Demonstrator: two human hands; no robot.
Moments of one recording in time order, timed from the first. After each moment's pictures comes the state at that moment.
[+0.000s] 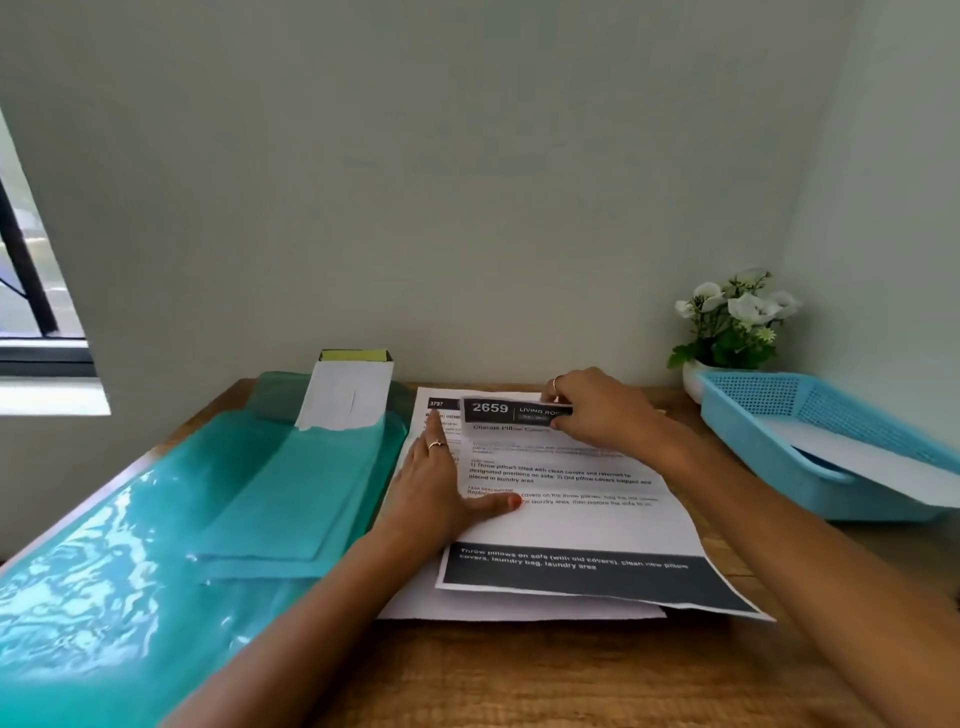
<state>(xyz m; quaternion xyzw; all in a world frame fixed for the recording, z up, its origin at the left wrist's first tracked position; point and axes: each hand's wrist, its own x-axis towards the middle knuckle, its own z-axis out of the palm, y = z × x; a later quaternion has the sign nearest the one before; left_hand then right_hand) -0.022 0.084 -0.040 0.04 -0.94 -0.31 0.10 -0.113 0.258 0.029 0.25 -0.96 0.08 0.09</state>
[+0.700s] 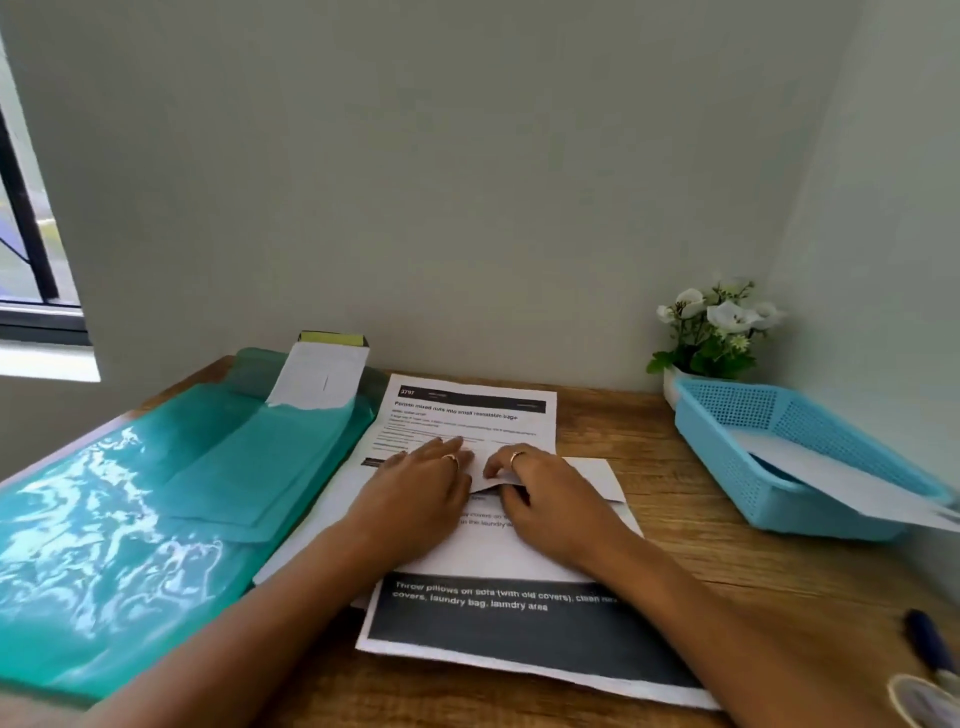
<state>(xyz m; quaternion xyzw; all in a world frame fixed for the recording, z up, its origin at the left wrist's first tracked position) -0.005 0.118 -0.036 -0.03 -0.99 -0.13 0.11 -0.046 0.279 -0.034 0.36 -0.90 0.21 0.10</state>
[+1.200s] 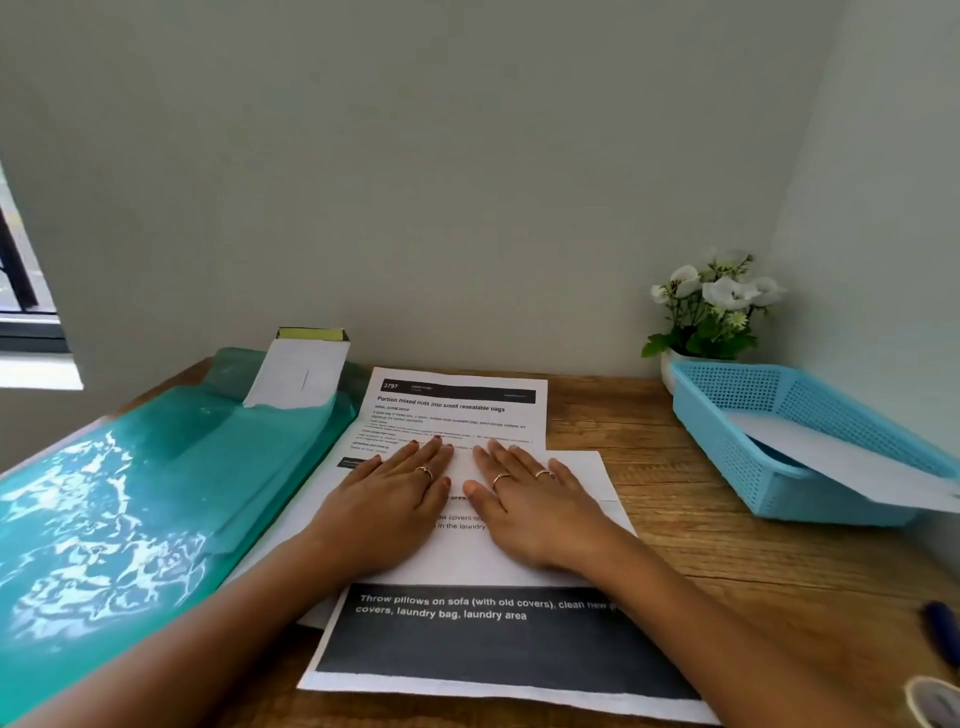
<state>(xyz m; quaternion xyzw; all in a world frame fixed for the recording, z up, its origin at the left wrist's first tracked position) -0.004 0.110 -0.046 -0.02 -0.99 -0.10 0.03 -0.047 0.275 -0.037 0.29 -0.95 0.07 -0.06</state>
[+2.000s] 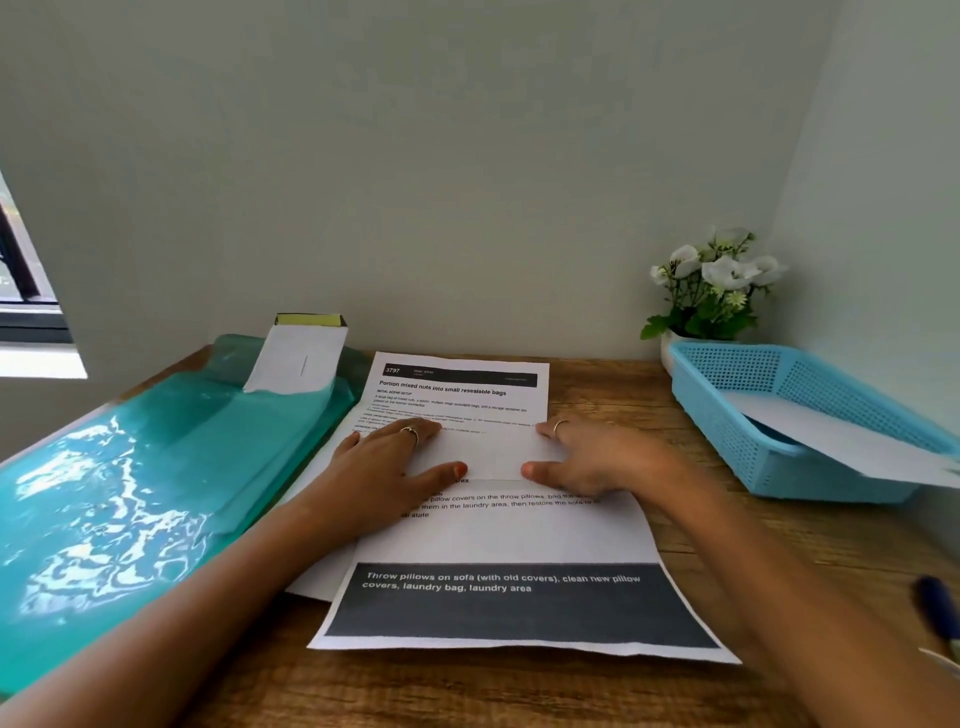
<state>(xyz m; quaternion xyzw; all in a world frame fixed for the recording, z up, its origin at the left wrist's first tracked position) -0.004 0.108 -0.031 0.01 -0.99 -0.15 0.05 -0.070 0.311 0.002 0.22 -0.97 0.06 -0.12</state>
